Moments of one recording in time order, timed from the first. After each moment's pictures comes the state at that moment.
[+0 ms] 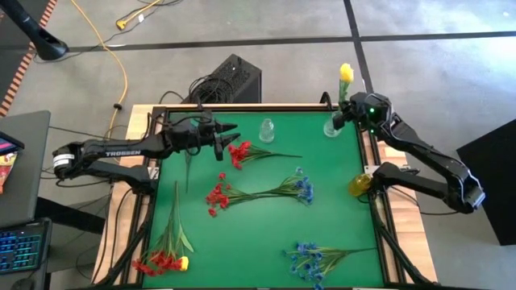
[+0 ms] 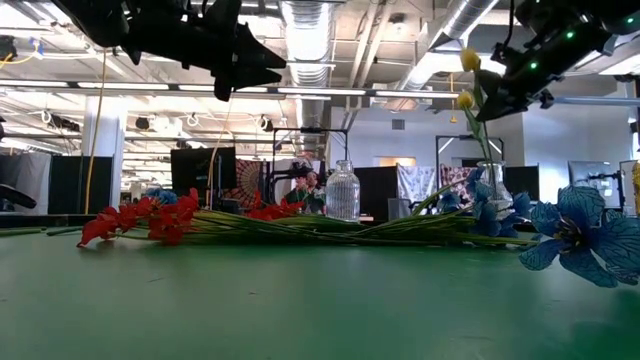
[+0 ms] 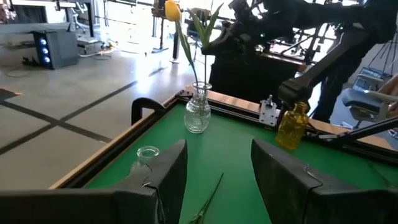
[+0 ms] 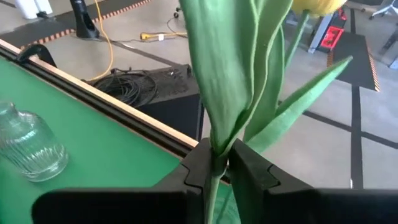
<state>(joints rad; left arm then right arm) 0.36 1.13 0.62 0.42 0.05 -0.15 -0.87 0.77 0.63 -0.26 0.21 0.00</state>
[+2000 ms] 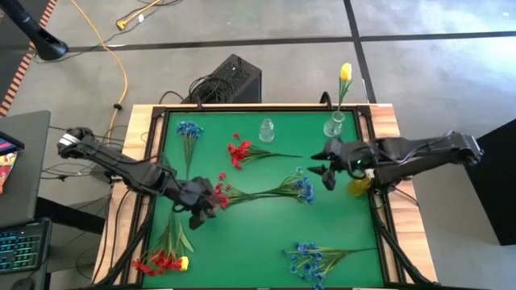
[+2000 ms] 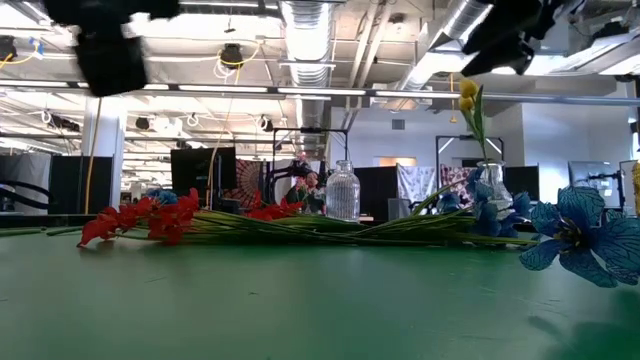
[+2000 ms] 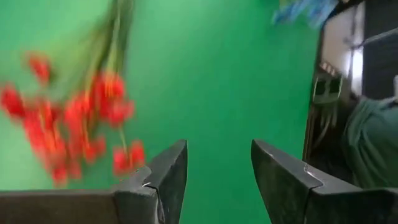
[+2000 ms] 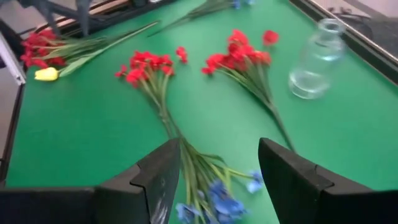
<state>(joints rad) -0.39 1.13 0.80 -0.54 0.01 -0.84 0.12 0.92 0.84 -0.55 0.27 0.42</state>
